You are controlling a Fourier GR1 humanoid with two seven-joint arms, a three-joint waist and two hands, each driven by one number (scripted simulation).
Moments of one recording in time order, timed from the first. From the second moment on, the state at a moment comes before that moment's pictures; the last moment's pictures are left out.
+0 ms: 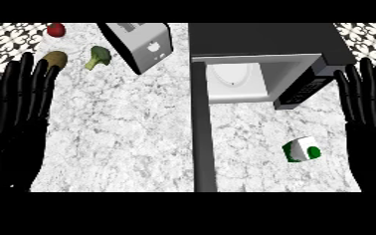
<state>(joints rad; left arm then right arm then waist) -0.03 0.13 -0.02 -2.10 0.00 0.02 0.00 0.00 -0.10 0.00 -2.10 0.00 0.00 -0.01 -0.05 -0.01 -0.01</state>
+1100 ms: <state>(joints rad) 0.32 0.05 -0.04 -2.17 0.12 -0.10 -0.05 0.39 0.00 0.21 -2.18 0.01 -0.11 -0.18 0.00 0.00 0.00</state>
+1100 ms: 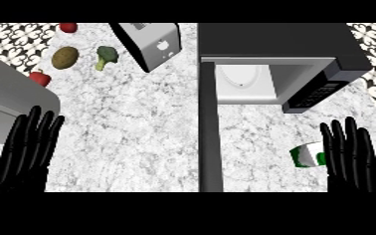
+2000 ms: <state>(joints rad) 0.56 0.05 -0.01 -2.27 0.14 -0.21 -0.15 0.37 -0.02 0.06 -1.95 0.06 -0.30 -0.35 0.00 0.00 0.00</state>
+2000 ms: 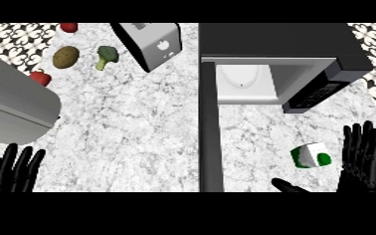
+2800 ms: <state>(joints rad) 0.64 0.01 -0.06 -2.27 0.08 -0.23 -0.22 0.29 -0.07 -0.15 -1.60 -0.03 -0.26 -0.55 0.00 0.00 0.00</state>
